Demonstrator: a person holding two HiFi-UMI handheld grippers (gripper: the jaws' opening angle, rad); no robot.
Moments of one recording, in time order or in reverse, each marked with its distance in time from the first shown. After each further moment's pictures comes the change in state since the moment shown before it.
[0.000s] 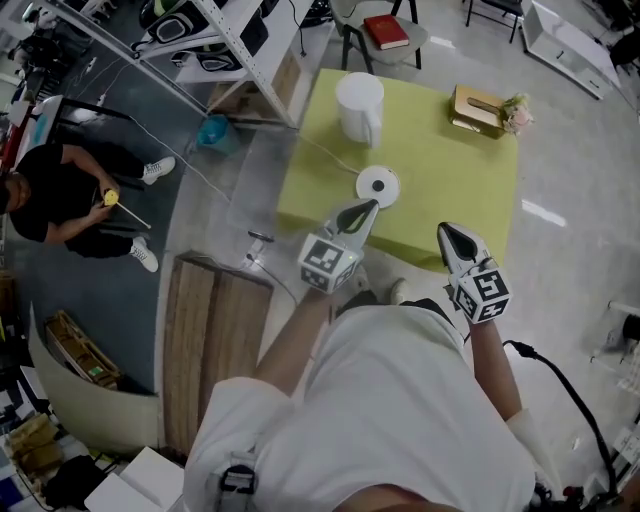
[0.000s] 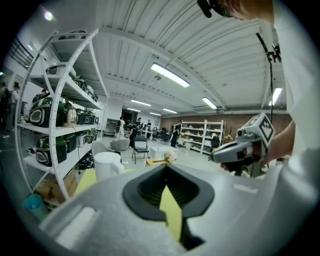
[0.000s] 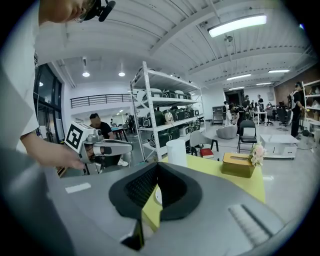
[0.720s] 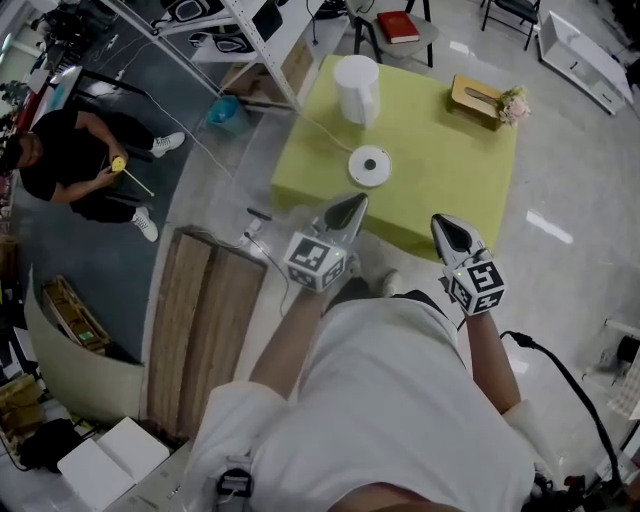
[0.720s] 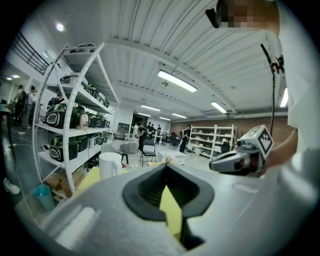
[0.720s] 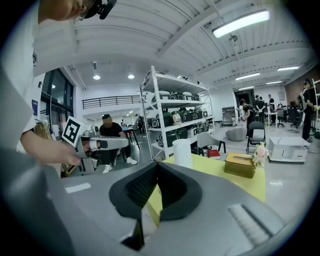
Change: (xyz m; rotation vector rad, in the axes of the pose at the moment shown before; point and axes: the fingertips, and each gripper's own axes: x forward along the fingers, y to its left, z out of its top) left arm -0.026 -0.078 0.007 -0.052 -0.062 0.132; right arm -0.066 -0.004 -0.023 -0.045 -0.015 0.109
